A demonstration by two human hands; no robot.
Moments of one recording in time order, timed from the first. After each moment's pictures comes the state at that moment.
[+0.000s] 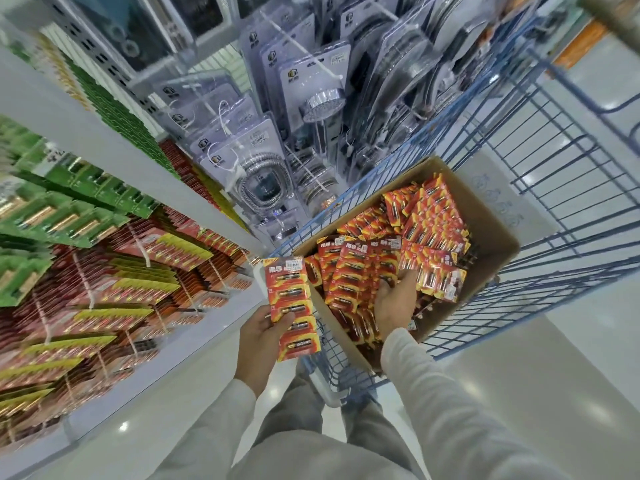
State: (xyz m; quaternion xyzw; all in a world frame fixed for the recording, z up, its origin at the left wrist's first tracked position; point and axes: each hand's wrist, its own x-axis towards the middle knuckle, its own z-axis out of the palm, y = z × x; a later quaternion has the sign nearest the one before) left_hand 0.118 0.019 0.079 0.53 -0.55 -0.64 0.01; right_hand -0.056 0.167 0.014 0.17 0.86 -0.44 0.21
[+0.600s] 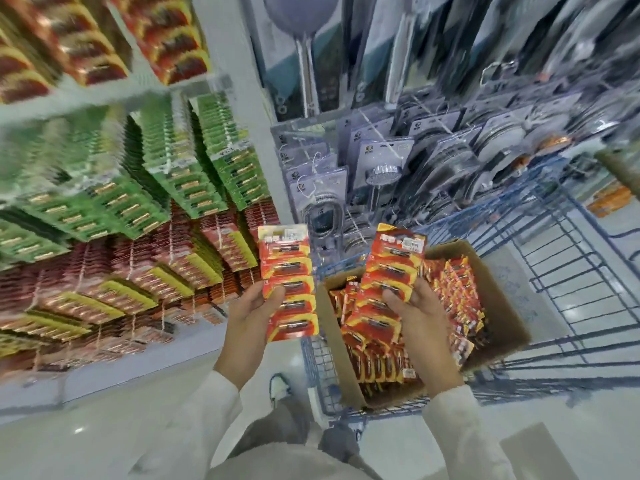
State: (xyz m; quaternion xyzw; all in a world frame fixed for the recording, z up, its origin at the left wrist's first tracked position) left_hand 0.149 0.031 0.205 0.46 -0.47 -0.71 0.25; right_hand -0.047 0.186 0.200 -0.04 0.63 -0.67 0.39
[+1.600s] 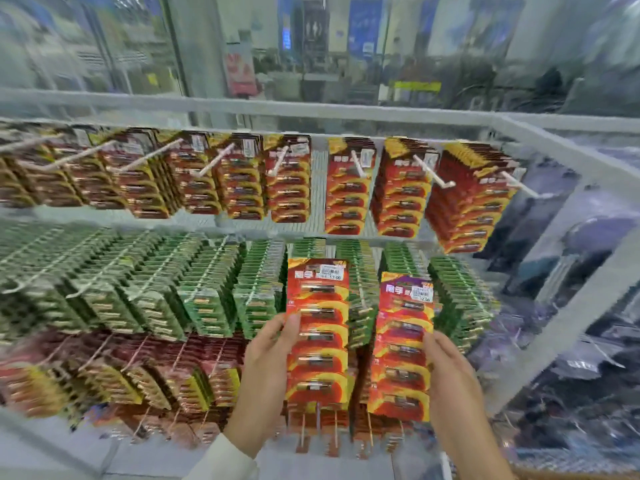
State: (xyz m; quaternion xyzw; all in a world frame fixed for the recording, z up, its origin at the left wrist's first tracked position) left_hand 0.391 -0.169 0.353 0.39 -0.40 -0.67 0.49; right_hand 0.185 -0.097 0.344 -0.13 0.57 -0.68 0.45
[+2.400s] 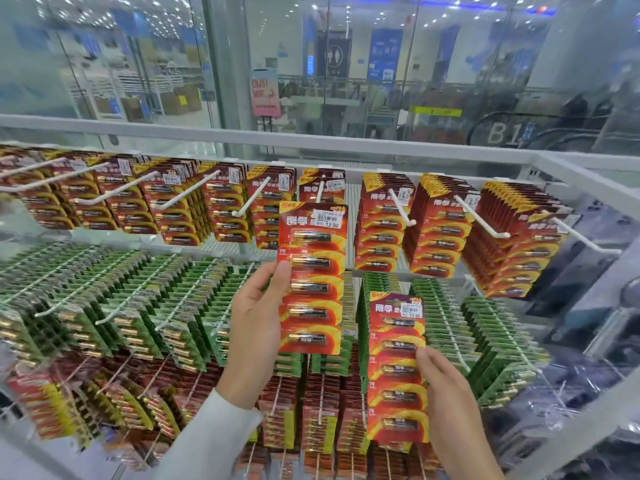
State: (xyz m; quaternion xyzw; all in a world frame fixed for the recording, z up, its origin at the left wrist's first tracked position) left_hand 0.418 -0.250 0.432 0.34 -0.46 -0.57 0.59; right_hand 0.220 -0.155 0.375 -0.17 0.56 -0.65 0.48
